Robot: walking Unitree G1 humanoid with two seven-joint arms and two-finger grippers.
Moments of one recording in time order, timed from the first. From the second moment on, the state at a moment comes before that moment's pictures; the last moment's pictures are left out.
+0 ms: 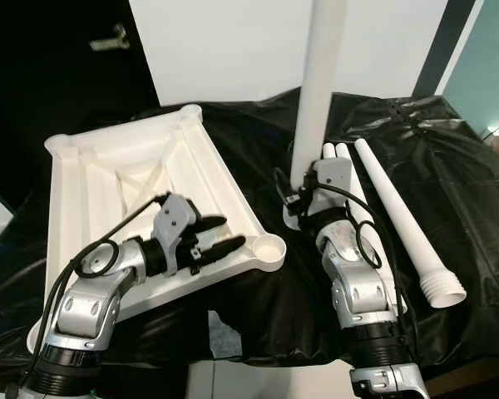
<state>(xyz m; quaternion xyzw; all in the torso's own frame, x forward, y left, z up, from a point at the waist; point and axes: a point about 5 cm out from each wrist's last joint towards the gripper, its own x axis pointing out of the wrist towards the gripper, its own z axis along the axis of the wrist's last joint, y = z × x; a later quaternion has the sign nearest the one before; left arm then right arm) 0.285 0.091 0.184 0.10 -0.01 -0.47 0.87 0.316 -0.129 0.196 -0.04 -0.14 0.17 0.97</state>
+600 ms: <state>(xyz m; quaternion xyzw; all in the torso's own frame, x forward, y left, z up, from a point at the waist) 0.289 0.112 0.177 0.05 -0.02 -0.34 0.94 0.314 -0.106 0.194 -0.04 -0.15 0.22 0.96</state>
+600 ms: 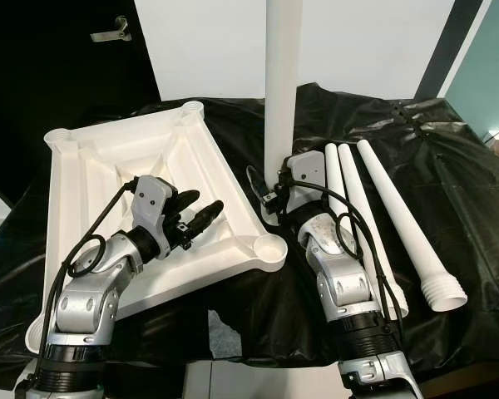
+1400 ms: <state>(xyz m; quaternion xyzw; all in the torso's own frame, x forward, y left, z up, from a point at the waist) 0.271 0.103 0.172 0.02 -0.05 -0.39 0.92 0.284 -0.124 0.150 0.13 -0.08 0.18 0.97</state>
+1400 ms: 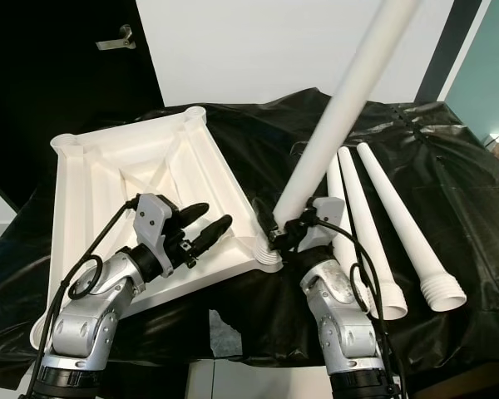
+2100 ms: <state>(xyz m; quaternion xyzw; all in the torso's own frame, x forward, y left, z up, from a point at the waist) 0.270 0.102 0.171 0.04 -0.04 -0.40 0.91 0.291 -0.108 0.144 -0.03 -0.09 0.25 0.96</state>
